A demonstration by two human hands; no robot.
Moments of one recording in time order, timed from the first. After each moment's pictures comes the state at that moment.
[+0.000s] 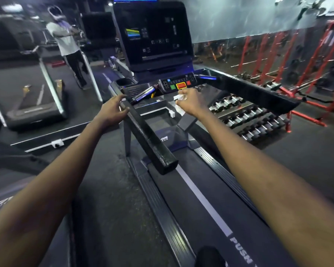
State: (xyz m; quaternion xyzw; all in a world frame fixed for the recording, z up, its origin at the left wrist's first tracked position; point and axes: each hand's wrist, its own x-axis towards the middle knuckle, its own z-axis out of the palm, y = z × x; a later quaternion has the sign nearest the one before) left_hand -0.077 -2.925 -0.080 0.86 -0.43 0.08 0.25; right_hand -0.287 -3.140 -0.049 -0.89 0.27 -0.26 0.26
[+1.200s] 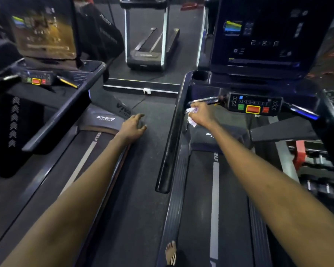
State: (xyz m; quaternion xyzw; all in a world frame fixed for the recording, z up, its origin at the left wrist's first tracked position) left_hand -0.153 -2.929 -0.013 0.97 -0.06 -0.02 0.23; right_hand -0.123 -3.216 0.011 -0.93 0.02 -0.01 0.37
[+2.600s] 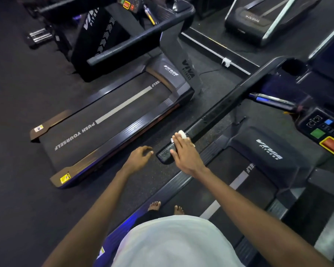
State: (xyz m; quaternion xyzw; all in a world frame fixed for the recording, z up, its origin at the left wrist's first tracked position) left_hand -0.364 -2.996 -0.164 0.87 0.30 -0.07 0.38; right_hand -0.227 -3.181 -0.170 -0.86 -0.47 0.12 0.17
